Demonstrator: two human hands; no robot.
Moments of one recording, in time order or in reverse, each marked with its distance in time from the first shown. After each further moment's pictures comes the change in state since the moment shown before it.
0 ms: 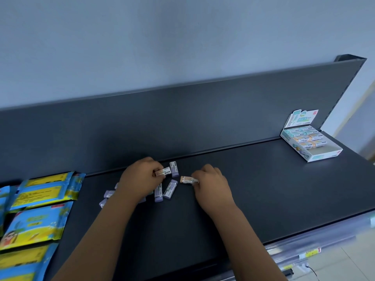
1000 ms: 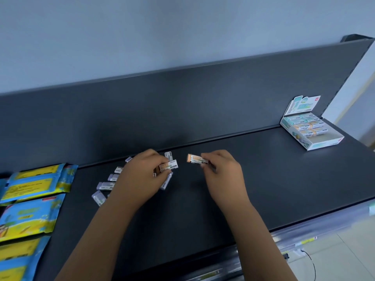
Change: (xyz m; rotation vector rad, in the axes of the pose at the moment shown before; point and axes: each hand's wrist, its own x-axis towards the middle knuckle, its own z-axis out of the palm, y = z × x) left_hand -0.033 0.033 -0.006 -0.115 0.112 0.179; right_hand -0.018 0.020 -0.021 0.463 0.352 0.023
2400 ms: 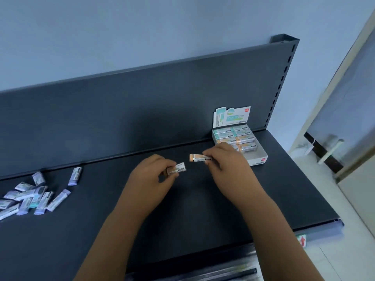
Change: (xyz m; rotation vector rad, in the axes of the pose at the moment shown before) left_hand 0.105 0.231 0.172 -0.089 0.075 -0.011; right_hand 0.106 0.196 -0.226 -0.062 -0.265 -0.150
